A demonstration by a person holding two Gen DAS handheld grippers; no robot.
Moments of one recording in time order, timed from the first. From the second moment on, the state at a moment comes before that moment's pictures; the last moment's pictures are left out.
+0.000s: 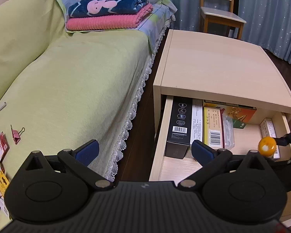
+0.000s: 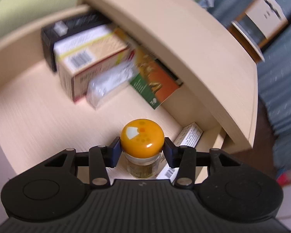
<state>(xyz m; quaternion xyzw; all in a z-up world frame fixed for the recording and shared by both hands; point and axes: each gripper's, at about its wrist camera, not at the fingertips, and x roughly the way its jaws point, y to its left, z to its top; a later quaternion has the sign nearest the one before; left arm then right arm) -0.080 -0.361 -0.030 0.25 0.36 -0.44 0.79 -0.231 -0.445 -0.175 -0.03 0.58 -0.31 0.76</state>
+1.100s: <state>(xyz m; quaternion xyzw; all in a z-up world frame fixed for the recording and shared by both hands) -0.077 -0.366 -0.033 0.26 0.36 -0.43 0.78 -0.224 -0.444 -0.212 -0.18 0.62 -0.29 0.70</state>
